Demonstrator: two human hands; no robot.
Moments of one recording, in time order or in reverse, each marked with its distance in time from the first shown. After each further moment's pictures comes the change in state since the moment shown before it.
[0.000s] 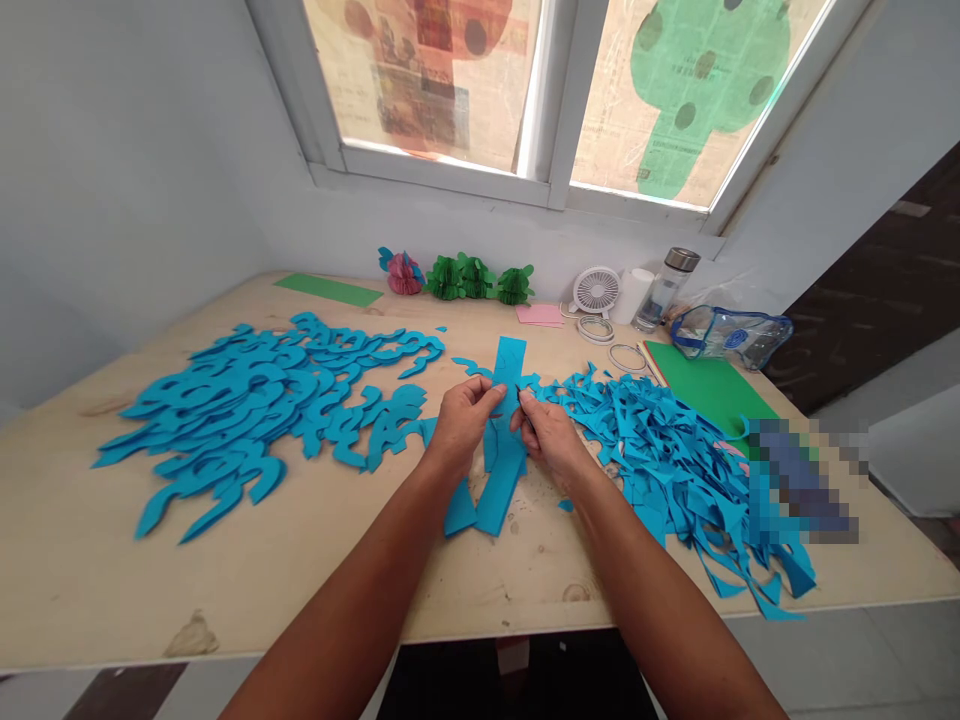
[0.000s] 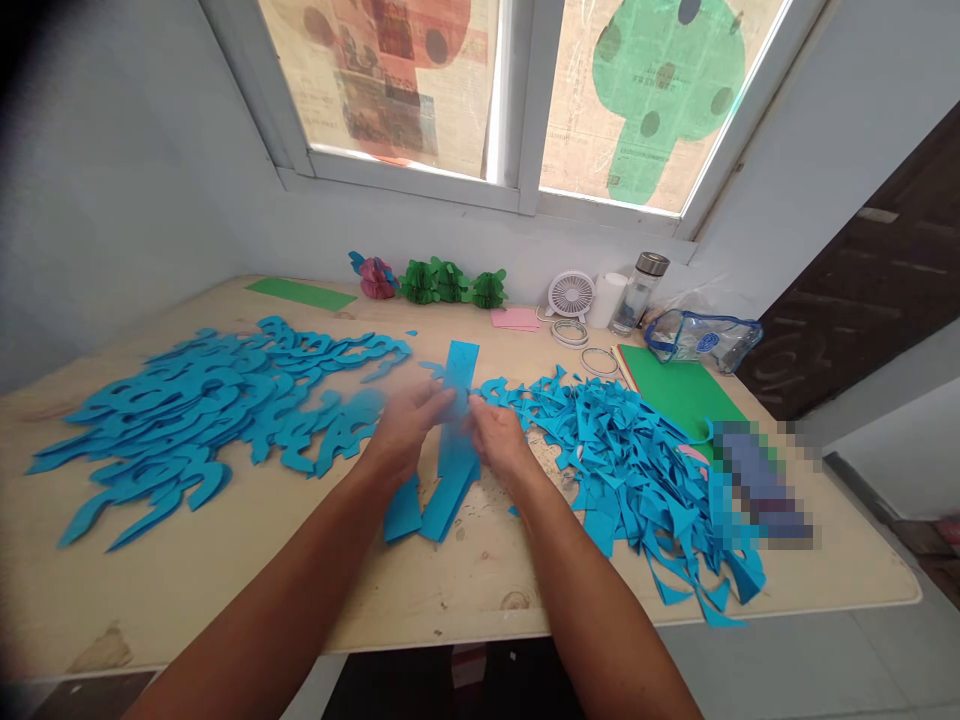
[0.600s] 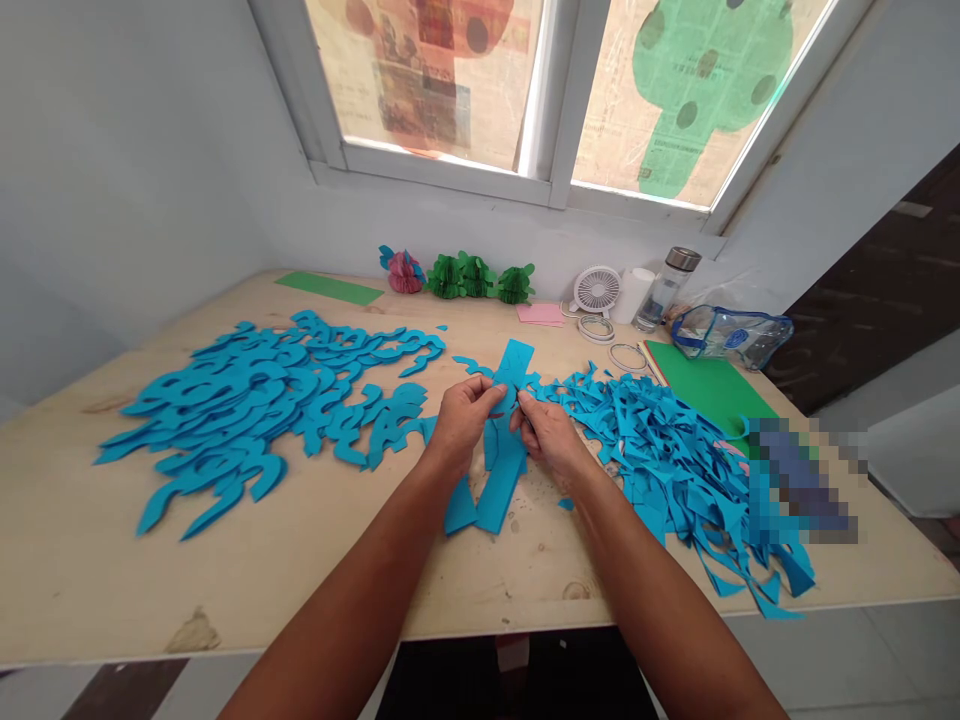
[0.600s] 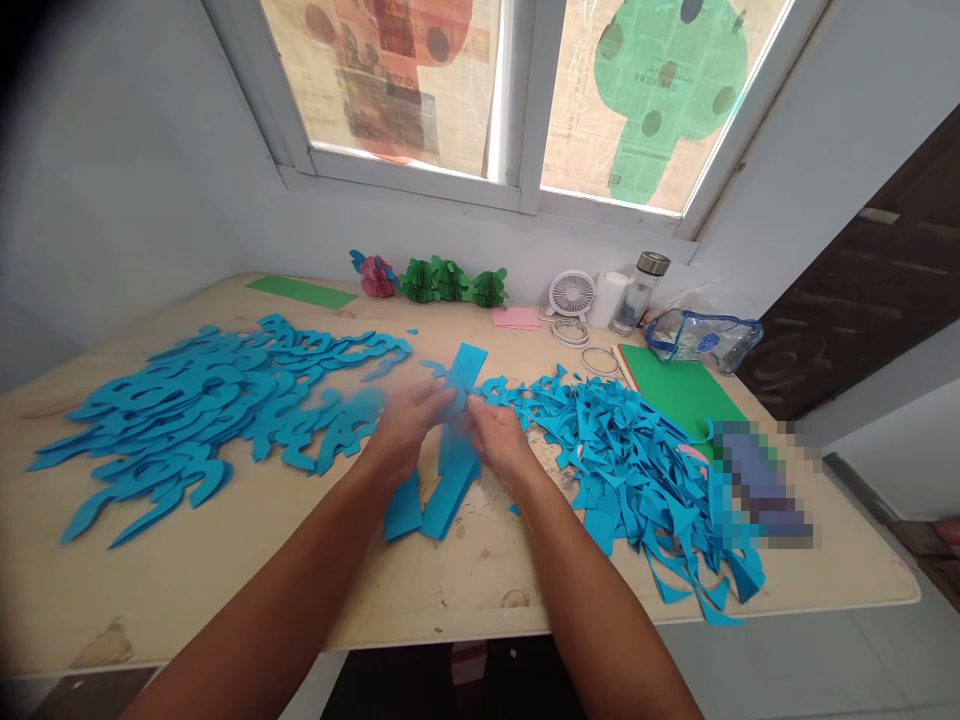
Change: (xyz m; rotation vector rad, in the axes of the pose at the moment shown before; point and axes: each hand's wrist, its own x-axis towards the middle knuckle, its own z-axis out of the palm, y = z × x) left_hand 0.001 -0.001 0.000 -0.028 0.006 -0.031; right_hand 0.000 0.002 -0.002 -0.005 -0.033 0.007
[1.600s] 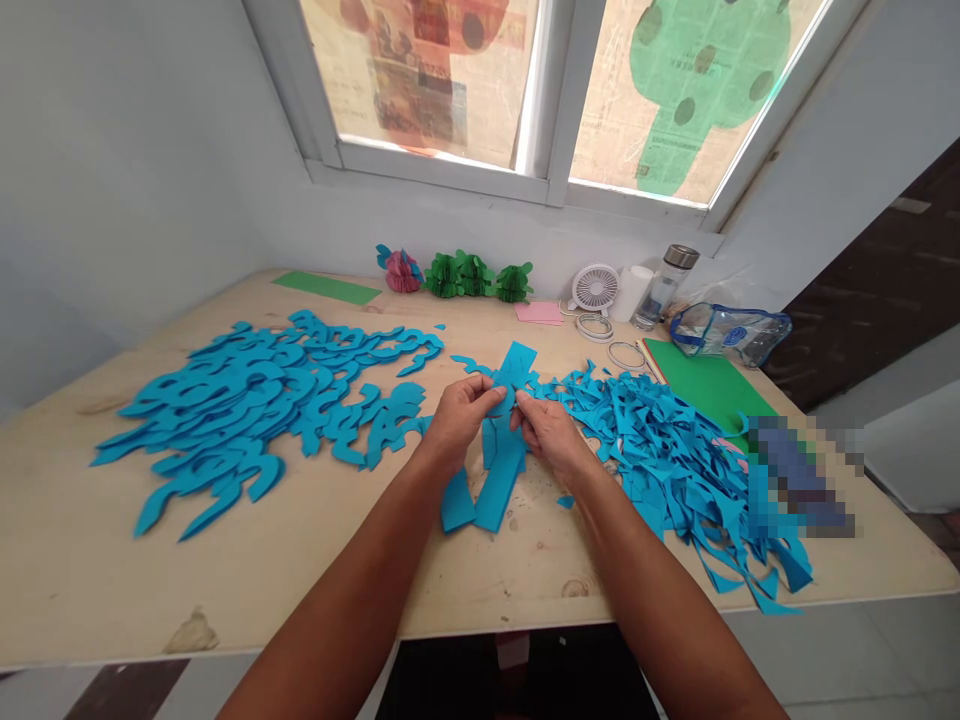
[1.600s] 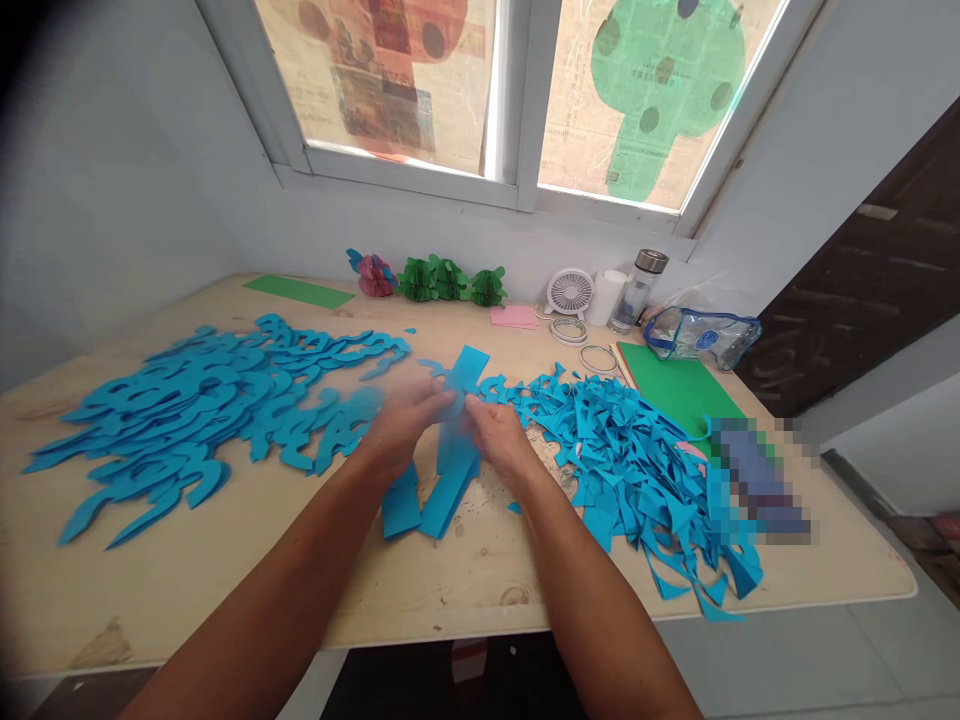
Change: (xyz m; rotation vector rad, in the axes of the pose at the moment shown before) left_hand 0.000 0.006 -0.004 0.063 -0.069 0.036; right_hand -0.001 -0.004 -0.003 -0.070 0.002 -0.044
